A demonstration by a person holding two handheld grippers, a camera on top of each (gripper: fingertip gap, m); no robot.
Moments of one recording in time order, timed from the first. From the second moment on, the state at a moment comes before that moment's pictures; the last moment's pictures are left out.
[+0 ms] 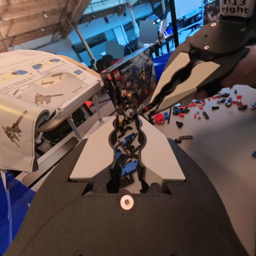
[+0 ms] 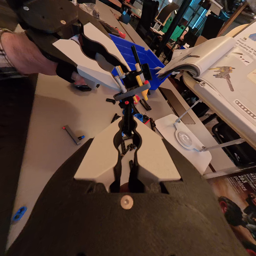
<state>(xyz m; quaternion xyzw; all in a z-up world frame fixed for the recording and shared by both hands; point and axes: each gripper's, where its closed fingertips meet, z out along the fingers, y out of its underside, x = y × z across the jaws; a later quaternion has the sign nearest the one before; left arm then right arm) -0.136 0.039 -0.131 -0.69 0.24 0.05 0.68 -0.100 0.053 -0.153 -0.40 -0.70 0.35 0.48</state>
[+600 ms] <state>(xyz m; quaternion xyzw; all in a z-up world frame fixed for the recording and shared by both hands) -0.146 0.015 -0.143 -0.70 0.29 0.11 0.64 -0.100 0.030 -0.174 -0.41 -0.71 0.43 0.37</state>
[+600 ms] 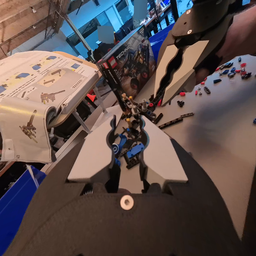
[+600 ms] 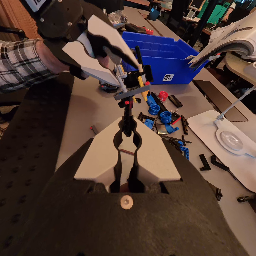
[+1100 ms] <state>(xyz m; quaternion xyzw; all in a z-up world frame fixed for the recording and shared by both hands) -0.122 0.006 -0.149 -0.71 0.39 0.01 0.59 -0.087 0.012 -0.177 -0.38 -0.72 0.49 0.29</state>
